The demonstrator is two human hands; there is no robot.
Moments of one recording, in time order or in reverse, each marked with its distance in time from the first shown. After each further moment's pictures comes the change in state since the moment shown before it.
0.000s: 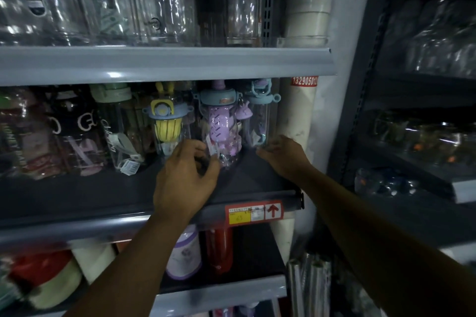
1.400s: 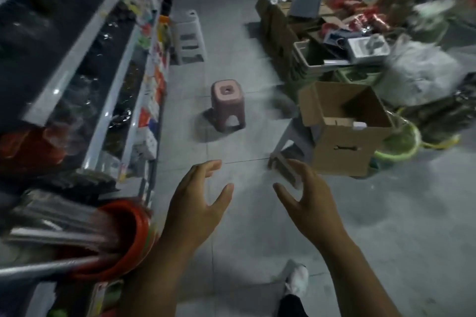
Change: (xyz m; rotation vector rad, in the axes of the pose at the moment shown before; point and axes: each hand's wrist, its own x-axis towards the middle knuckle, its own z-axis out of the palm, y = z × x) left_hand -0.484 0.204 0.064 -0.754 -1.514 0.718; right_hand -0.753 0.044 -0.055 -0.272 0.937 1.236
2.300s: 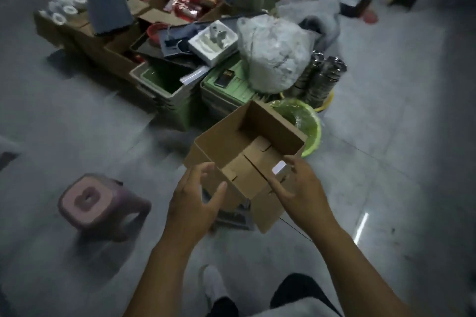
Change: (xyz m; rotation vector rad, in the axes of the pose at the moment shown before) left_hand 0.548 0.114 0.349 -0.013 -0.706 0.335; right_hand 0.410 0.232 -0.135 0.001 0.468 0.725
